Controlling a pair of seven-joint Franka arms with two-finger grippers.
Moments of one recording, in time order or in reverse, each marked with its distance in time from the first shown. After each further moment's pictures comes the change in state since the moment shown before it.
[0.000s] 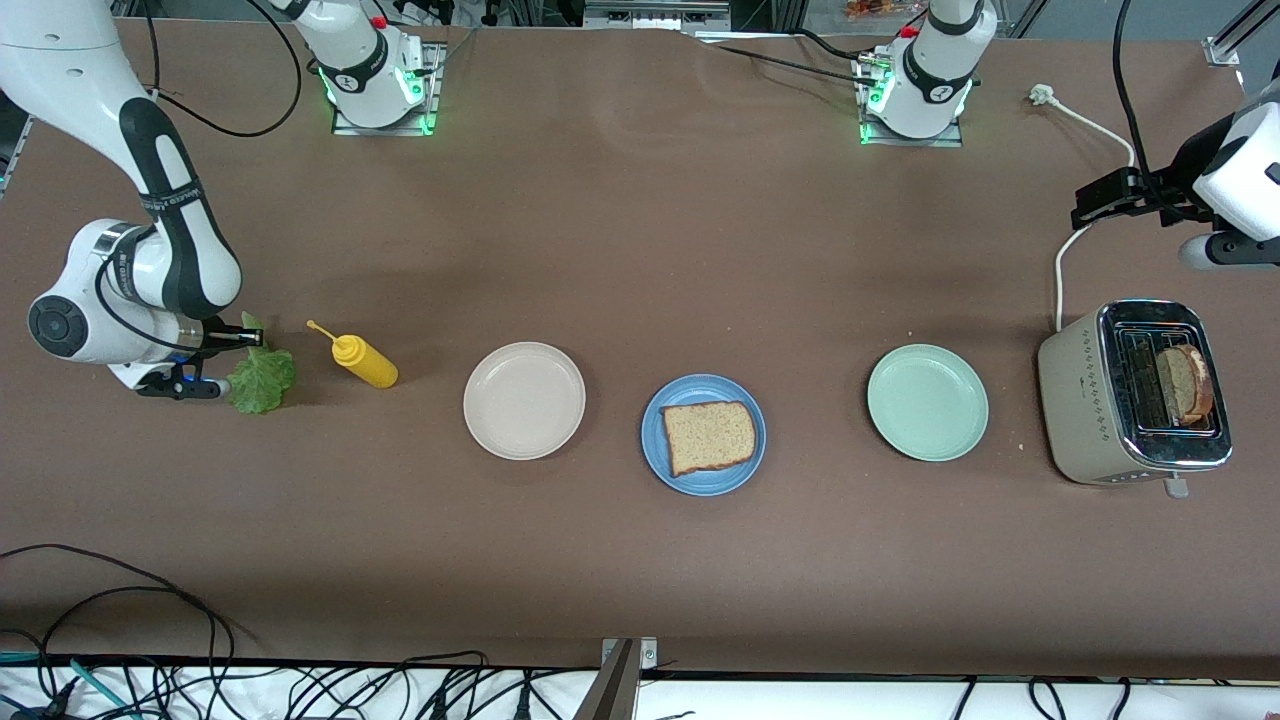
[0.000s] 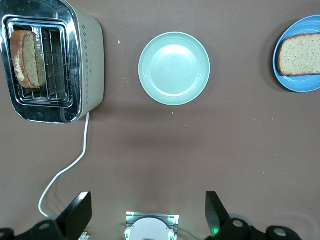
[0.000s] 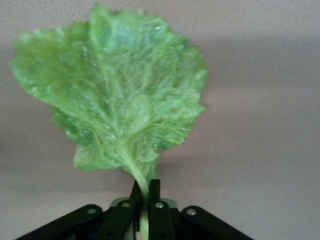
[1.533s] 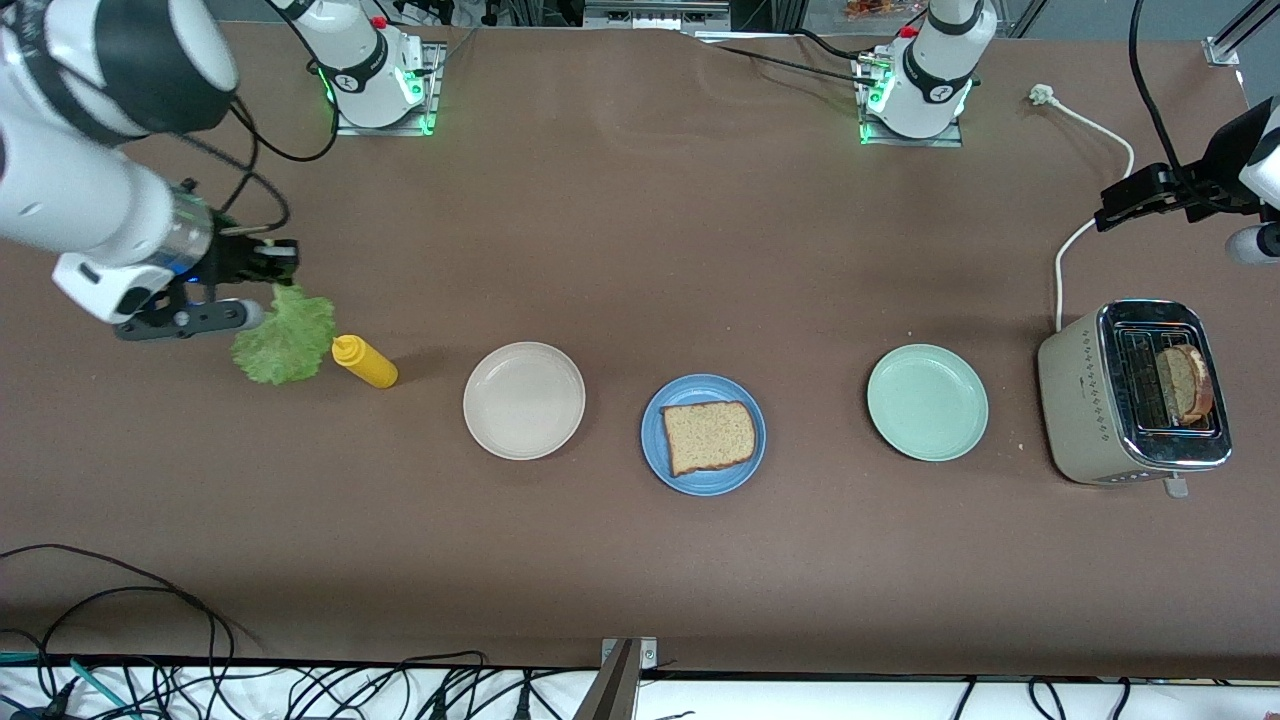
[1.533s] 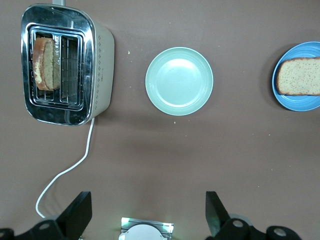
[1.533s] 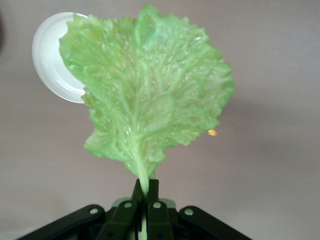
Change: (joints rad) left arm 0.001 0.004 0.017 0.051 0.001 0.000 -0.050; right arm 0.007 -0.325 0.457 0.424 0.004 -0.658 0.284
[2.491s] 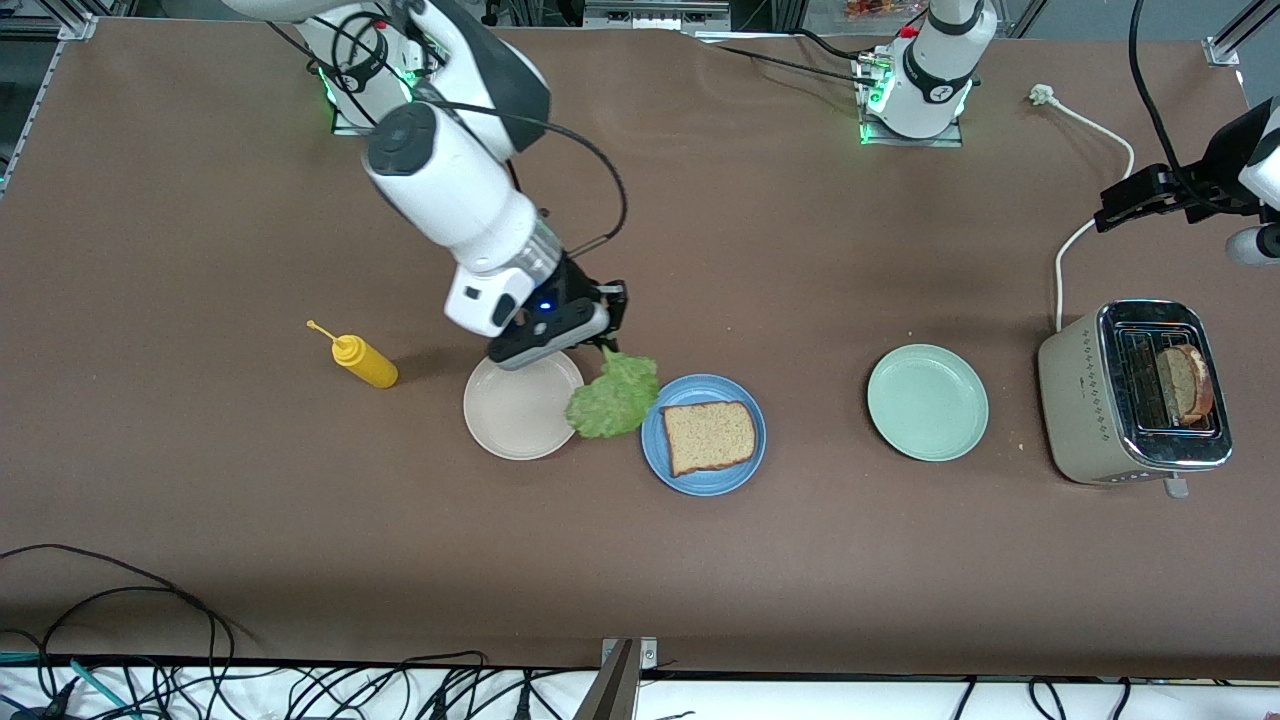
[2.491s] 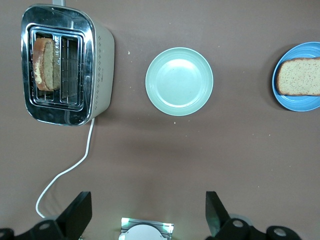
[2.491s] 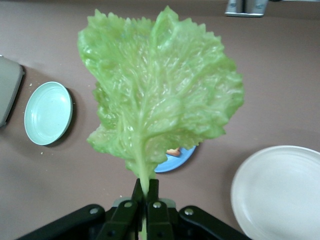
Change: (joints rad) left arm 0.000 0.002 0.000 0.002 0.000 0.000 0.000; right arm 0.266 0.315 0.239 0.029 -0.036 0.839 0.277
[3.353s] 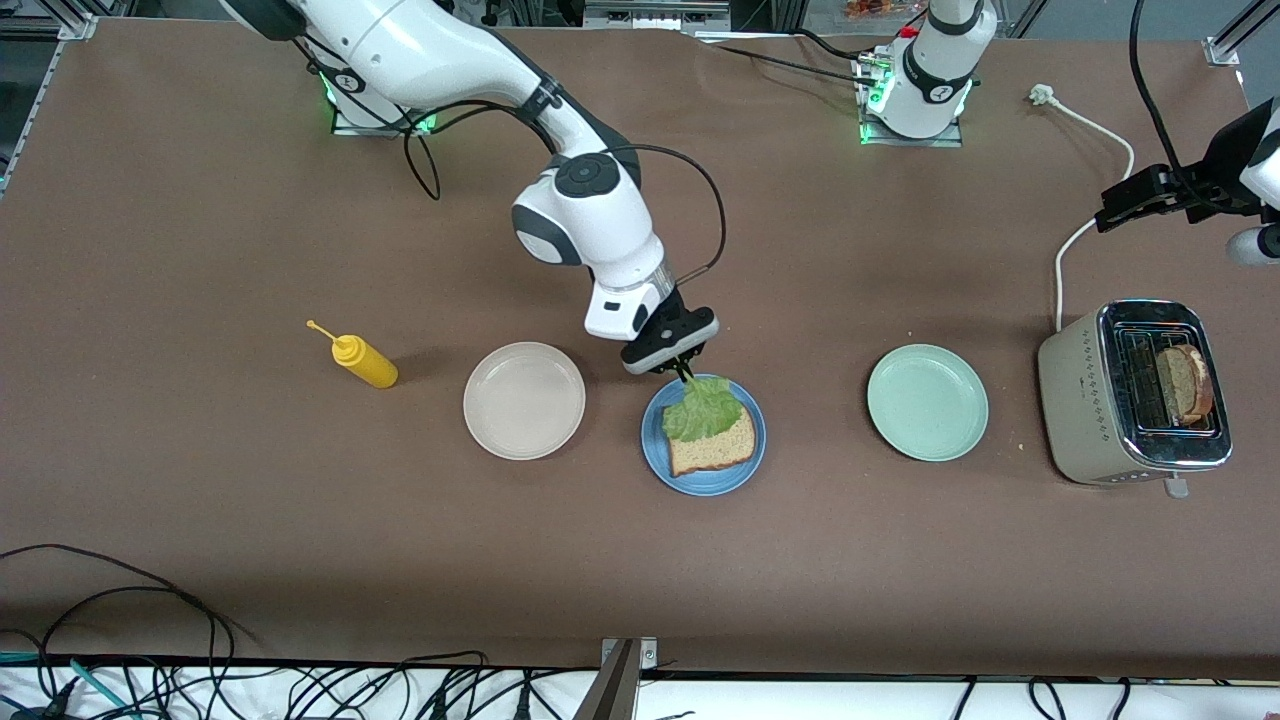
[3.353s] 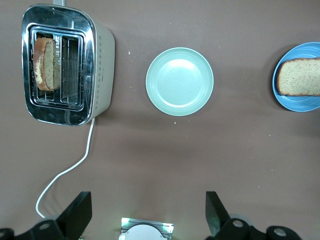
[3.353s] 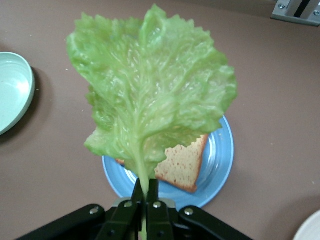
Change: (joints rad) left arm 0.000 0.000 0.001 0.000 0.000 0.000 0.000; right arm 0.373 0.269 -0.275 0.103 -0.362 0.278 0.222
